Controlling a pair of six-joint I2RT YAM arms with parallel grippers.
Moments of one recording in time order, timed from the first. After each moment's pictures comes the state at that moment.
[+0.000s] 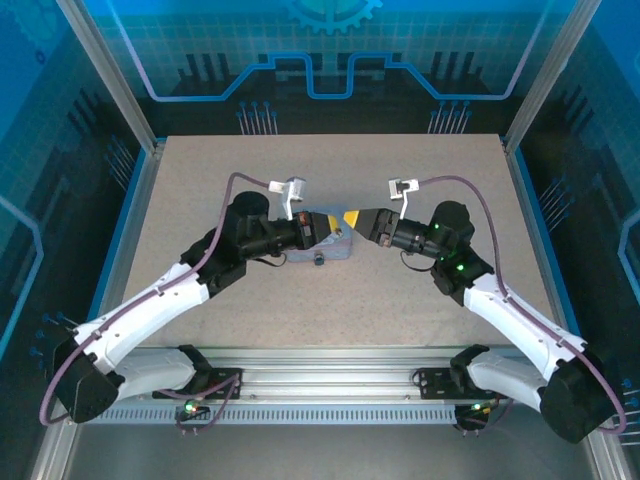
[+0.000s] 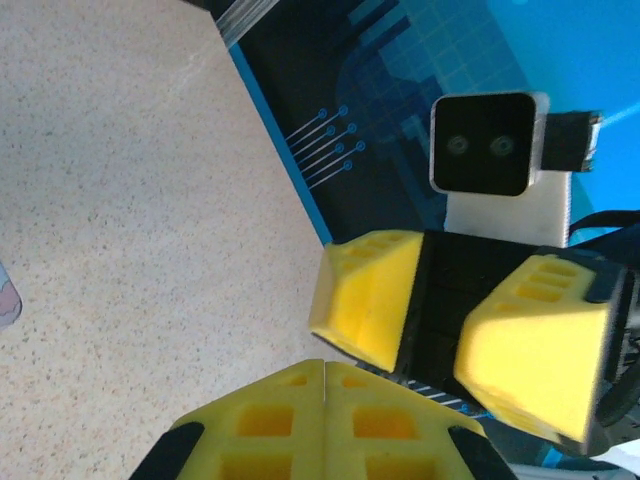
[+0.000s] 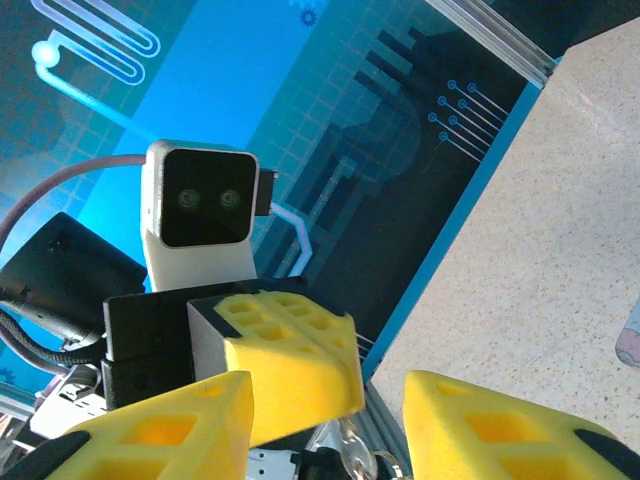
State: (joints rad) left arm -0.69 1.14 0.99 -0.09 0.33 -0.84; right arm 0.48 1.06 0.72 0.37 -0.69 1.01
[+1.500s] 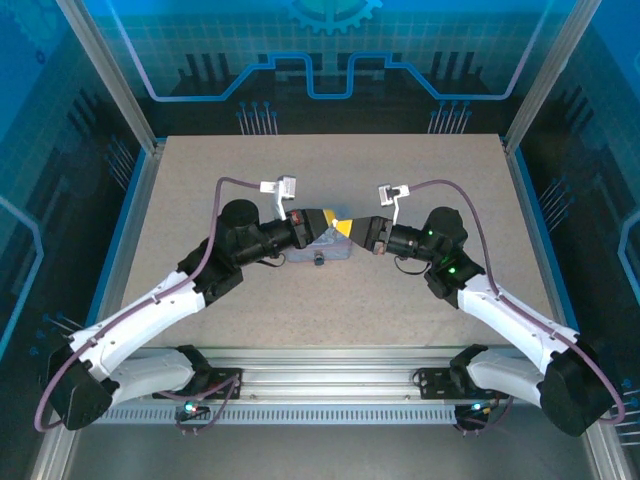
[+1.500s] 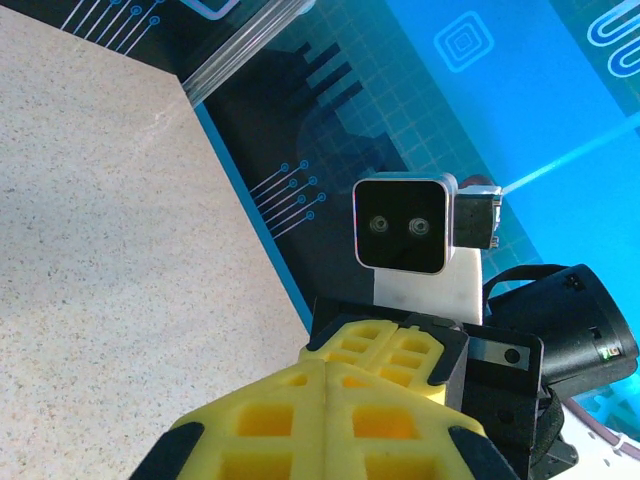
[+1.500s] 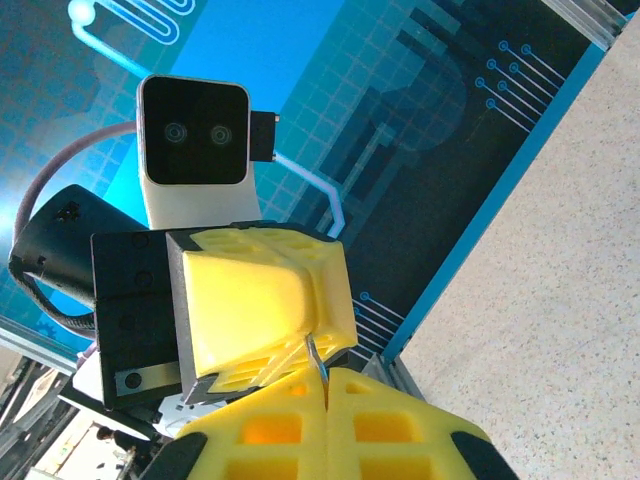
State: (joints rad) left arm -0.70 1.09 0.92 0.08 0.28 -0.90; right arm 0.53 1.09 0.69 0.48 -0.74 1.04
